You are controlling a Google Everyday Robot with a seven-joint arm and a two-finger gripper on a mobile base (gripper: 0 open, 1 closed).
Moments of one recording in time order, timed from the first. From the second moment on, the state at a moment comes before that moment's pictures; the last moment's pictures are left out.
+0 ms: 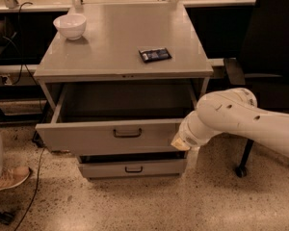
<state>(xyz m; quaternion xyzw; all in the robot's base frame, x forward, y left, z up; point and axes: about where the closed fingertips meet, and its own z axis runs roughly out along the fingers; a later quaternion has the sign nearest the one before) 0.531 -0.115 0.665 -0.52 0.83 0.03 0.21</state>
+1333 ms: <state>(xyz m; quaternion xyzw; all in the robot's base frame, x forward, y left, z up) 0.638 -0.065 0.668 -0.56 0.79 0.04 0.25</state>
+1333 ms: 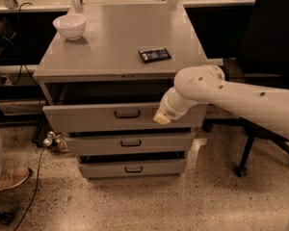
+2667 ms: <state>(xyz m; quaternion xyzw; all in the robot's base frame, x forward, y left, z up) 0.663 -0.081 0.675 -0.55 0.79 0.03 0.28</state>
